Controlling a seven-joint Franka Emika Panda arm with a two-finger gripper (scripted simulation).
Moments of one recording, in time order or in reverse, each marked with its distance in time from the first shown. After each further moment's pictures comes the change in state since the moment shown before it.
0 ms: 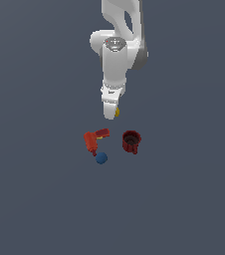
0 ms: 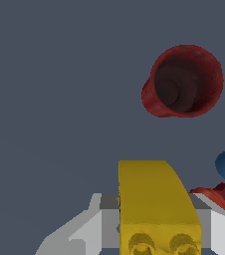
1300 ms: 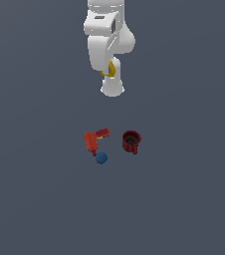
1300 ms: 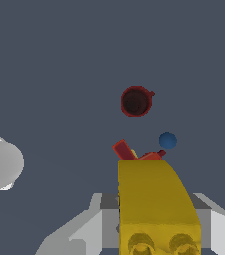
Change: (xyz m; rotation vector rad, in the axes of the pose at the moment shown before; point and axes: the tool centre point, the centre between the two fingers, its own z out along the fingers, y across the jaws) arm -0.020 0.022 -0.214 0.000 0.000 0.001
